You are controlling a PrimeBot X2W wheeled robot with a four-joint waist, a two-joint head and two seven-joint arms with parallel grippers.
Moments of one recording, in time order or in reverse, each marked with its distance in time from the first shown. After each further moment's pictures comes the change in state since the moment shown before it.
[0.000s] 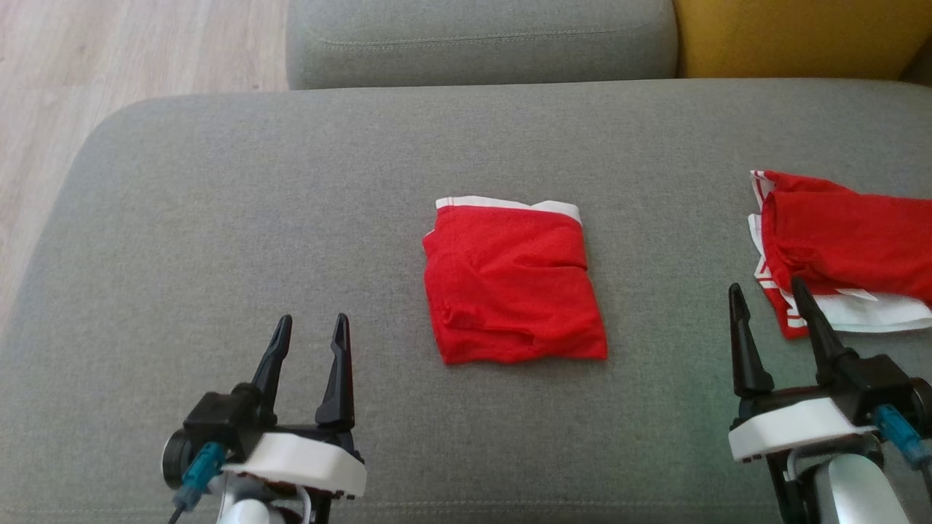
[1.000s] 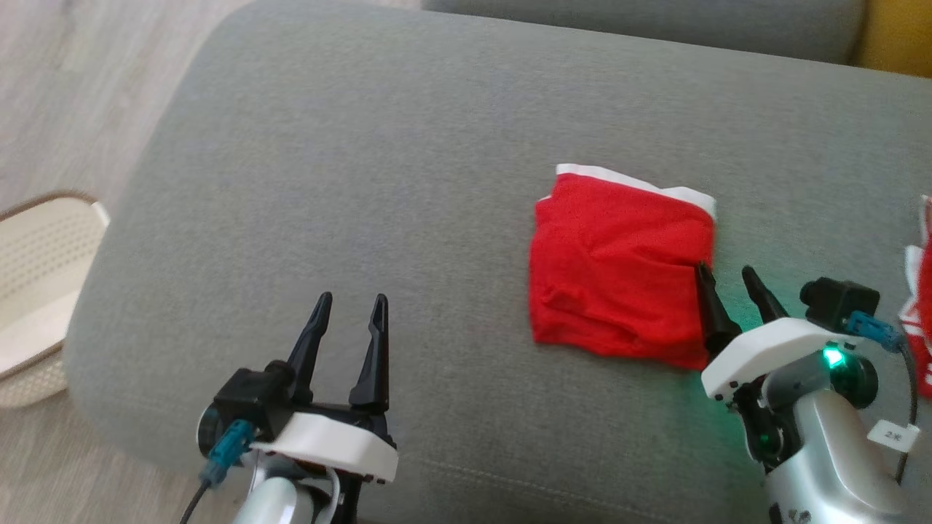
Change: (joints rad) left arm -0.064 0.000 -0.091 0.001 -0.053 0.000 0.000; right arm -0.240 0.016 0.025 0.302 0.309 0.000 0.267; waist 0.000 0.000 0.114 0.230
